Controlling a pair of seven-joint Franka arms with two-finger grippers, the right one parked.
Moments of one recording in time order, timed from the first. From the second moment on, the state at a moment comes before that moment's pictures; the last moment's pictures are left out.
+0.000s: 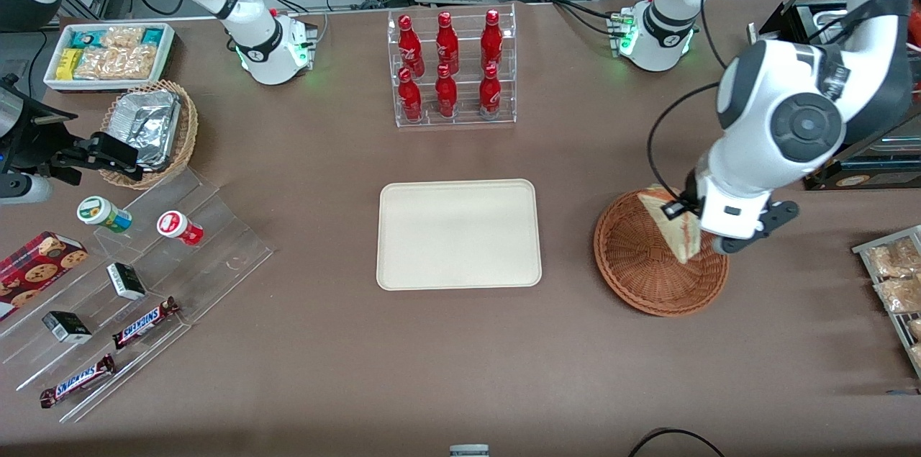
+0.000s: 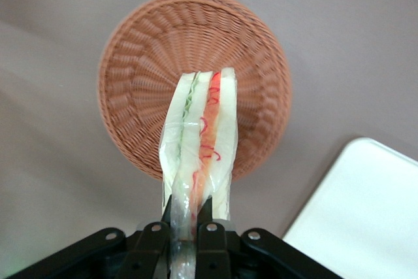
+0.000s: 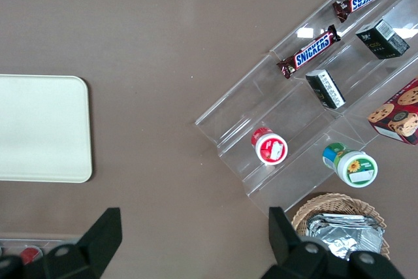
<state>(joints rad) -0.09 0.20 -0.22 -1.70 0.06 1.77 -0.78</state>
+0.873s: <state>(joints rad) -0.48 0.49 -0.25 -1.44 0.11 1.78 -0.85</state>
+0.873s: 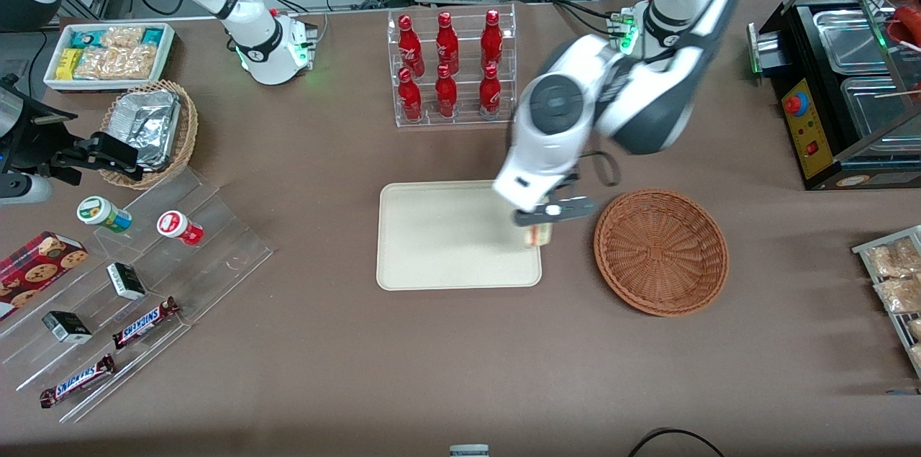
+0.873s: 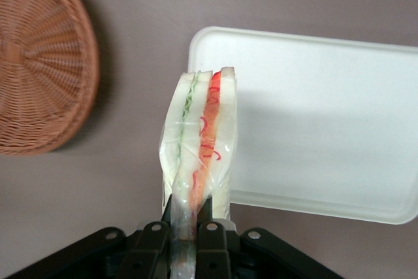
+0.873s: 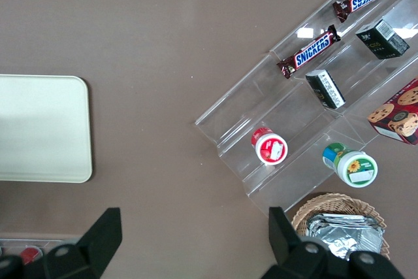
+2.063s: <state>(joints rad) -0.60 0.73 -0.25 -1.40 0.20 2.01 -0.96</state>
